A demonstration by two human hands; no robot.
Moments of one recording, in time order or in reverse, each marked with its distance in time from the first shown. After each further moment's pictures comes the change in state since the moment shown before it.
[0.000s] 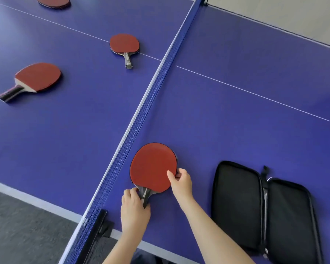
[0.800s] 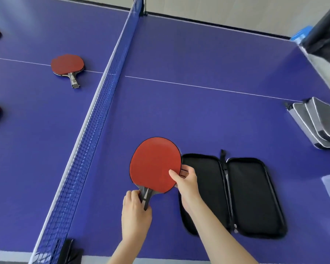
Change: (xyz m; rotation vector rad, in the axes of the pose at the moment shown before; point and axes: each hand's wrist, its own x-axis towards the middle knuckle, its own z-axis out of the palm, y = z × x) left_hand -0.039 0.088 0.025 -0.044 -0.009 0.298; right_hand -0.017 0.019 -0.119 0.685 0.119 0.128
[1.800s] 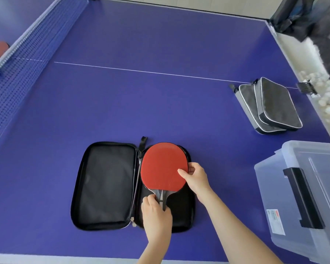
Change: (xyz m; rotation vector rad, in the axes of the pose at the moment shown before) left_hand -0.147 0.213 0.301 -0.020 -0.033 -0.186; right_hand 0.111 -0.016 -0.360 -0.477 -0.026 -0.079
